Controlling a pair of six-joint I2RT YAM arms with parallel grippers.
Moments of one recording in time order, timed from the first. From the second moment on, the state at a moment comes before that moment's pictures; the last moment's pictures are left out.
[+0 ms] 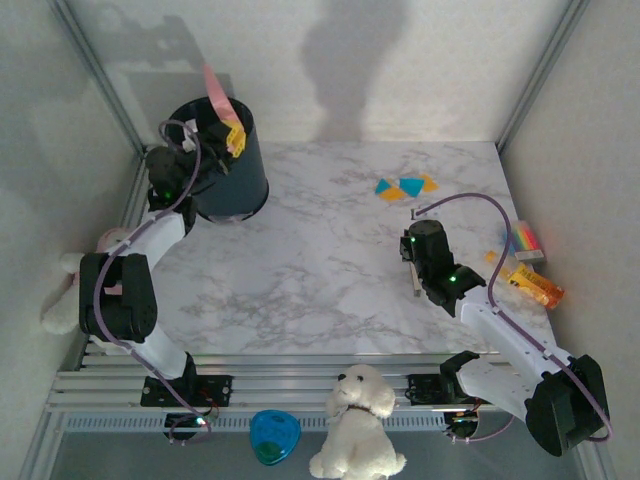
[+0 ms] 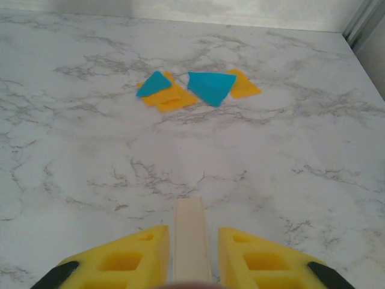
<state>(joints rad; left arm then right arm) 0.00 1.65 1.09 0.83 0.71 -1.84 0.51 1.03 0.67 -0.23 0.47 0.18</state>
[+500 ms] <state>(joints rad) 0.00 1.64 1.04 0.94 0.67 -1.93 0.51 1.03 0.67 -0.23 0.47 0.19</state>
